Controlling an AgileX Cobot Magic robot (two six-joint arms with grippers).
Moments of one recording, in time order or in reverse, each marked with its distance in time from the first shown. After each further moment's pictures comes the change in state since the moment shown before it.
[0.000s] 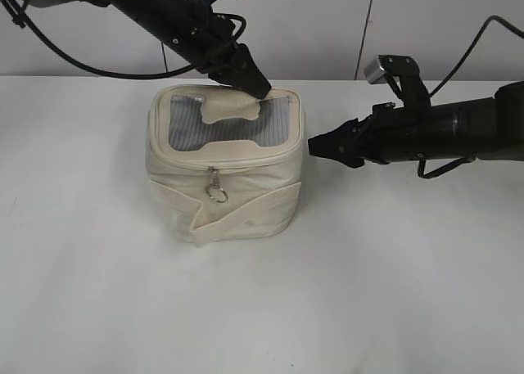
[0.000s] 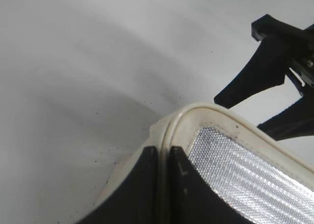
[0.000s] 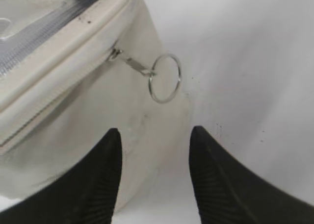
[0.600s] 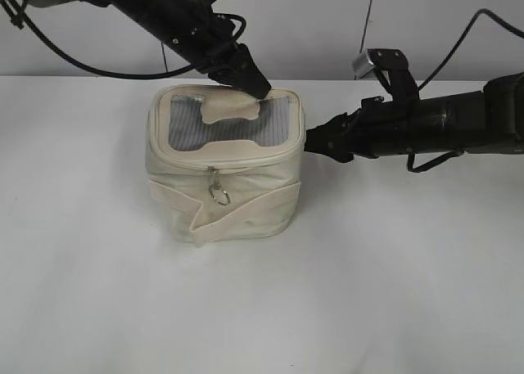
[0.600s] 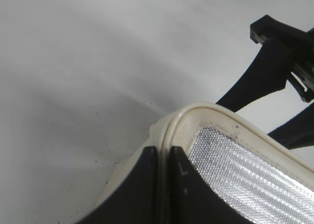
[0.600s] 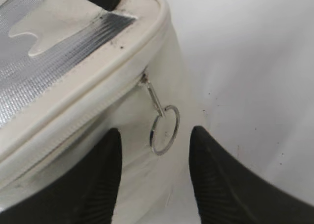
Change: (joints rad) left arm 0.000 0.000 0.000 0.000 0.000 0.001; right arm 0.033 0.006 -0.030 0.001 0.017 -0.001
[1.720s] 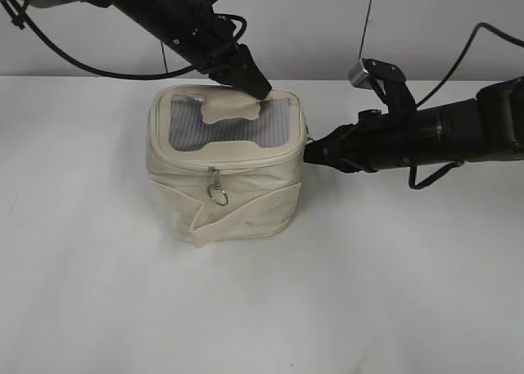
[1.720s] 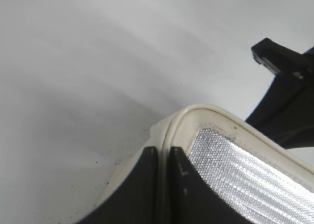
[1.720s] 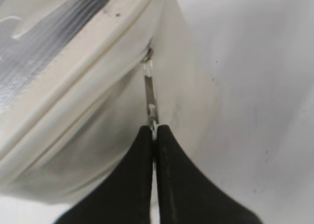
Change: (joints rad) left arm -0.001 0.000 0.000 0.003 -0.007 0.000; right arm 0.036 -0.014 0.032 -0.072 -0.074 0.199
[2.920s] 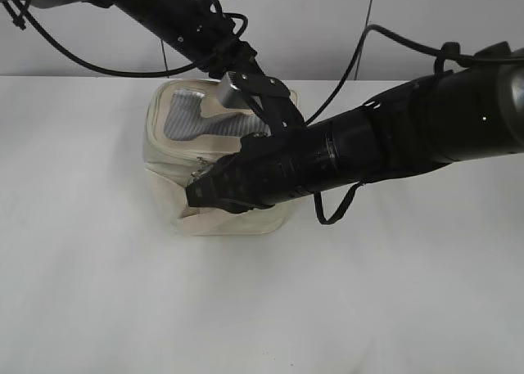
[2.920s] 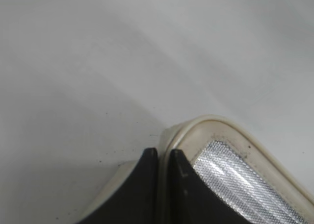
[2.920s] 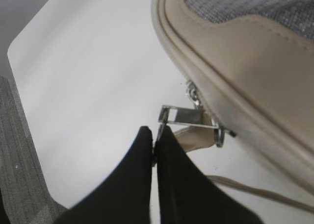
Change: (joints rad) left arm -0.008 0.000 0.001 0.010 -0.050 -0.131; right arm 0.420 -0.092 -0.037 -0.069 -0.105 0.310
